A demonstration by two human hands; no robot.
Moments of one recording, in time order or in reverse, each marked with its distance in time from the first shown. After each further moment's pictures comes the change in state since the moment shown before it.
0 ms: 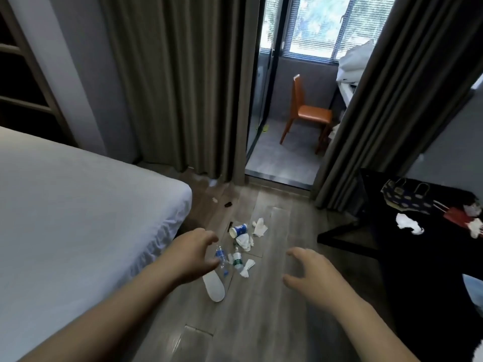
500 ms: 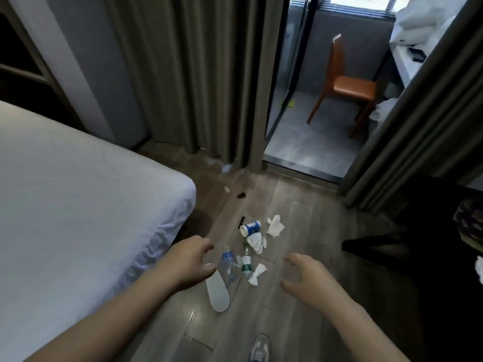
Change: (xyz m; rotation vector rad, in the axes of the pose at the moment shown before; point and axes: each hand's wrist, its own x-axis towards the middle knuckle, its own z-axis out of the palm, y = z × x) left_hand 0.223 -0.073 0.042 -0.013 -0.130 -0.160; right_hand 0.260 0.052 0.020 0.030 -0.235 0.024
